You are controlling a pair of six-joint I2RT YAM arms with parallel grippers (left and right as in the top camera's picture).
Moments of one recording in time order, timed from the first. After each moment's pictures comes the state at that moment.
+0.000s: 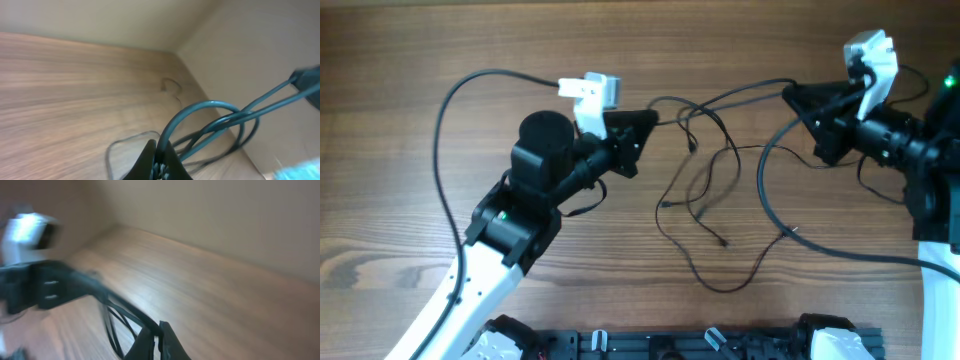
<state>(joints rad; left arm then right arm) -0.49 1.12 0.95 -0.10 0.31 -0.54 -0.11 1.14 1.40 -0.80 -0.79 -0.16</state>
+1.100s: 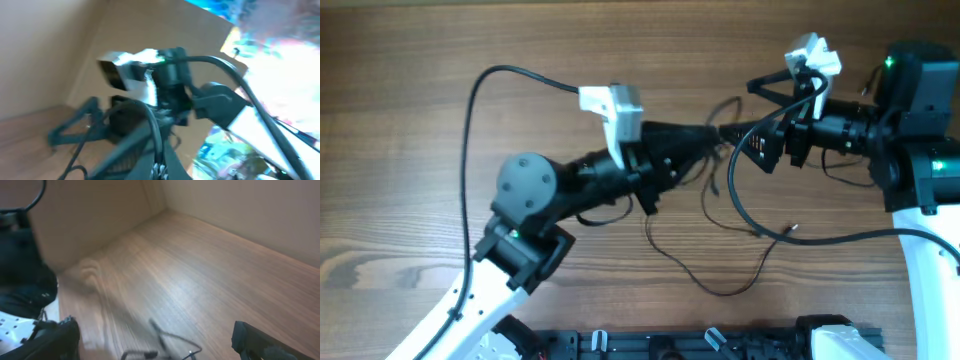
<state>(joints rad) -0.66 1.08 0.95 0.43 0.61 -0.63 0.03 1.25 1.40 -0.80 -0.99 -0.27</state>
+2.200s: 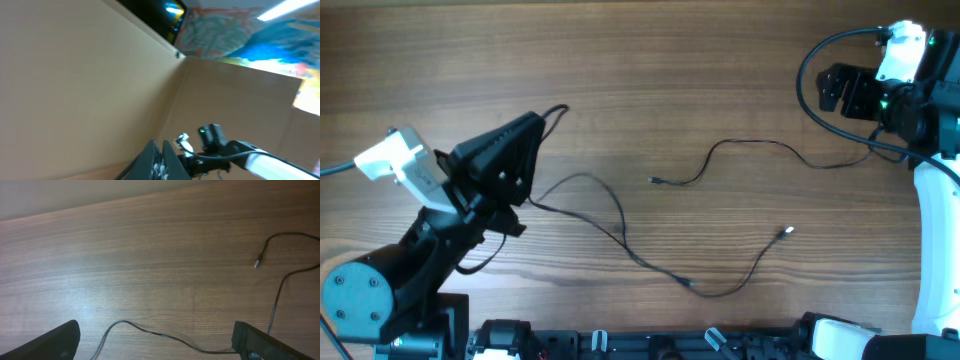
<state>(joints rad) -0.08 0.66 0.94 0.17 0.63 -0.65 -0.21 1.41 1.40 -0.79 -0.27 -0.02</state>
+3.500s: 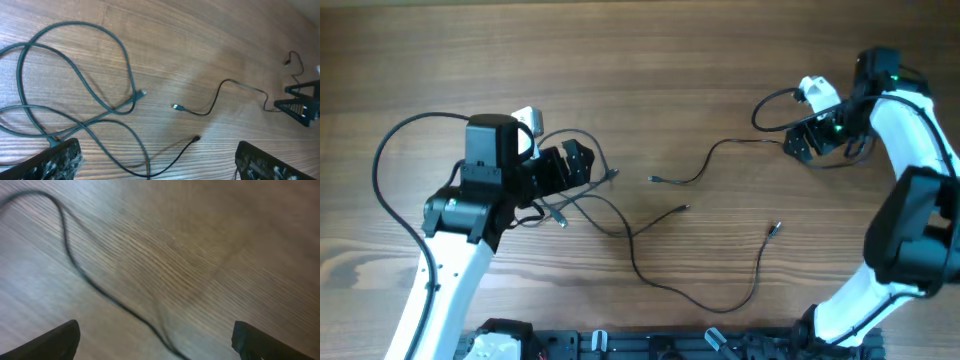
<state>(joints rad) -0.15 1.14 0.95 -0.72 0.30 -0.48 -0.21 1.94 1.40 -0.89 -0.25 -0.76</state>
